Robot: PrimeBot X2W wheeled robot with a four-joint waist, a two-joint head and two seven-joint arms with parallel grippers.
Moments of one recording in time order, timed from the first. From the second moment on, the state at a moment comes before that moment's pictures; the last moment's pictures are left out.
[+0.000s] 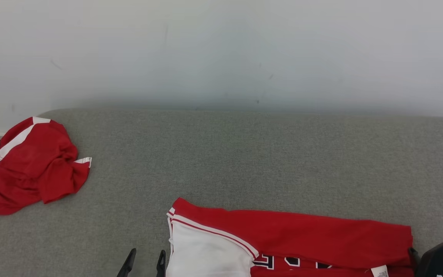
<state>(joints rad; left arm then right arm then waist) 0.08 0.19 -0.34 0.14 -0.36 0.05 -0.26 -0.04 -0.11 -0.38 0.14 0.15 0.13 0.72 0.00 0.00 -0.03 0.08</state>
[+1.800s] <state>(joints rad) 0.10 0.17 -0.26 0.13 -0.37 0.05 -0.26 -0.15 -0.15 -0.46 0.29 0.07 0.13 0.65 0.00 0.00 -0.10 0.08</state>
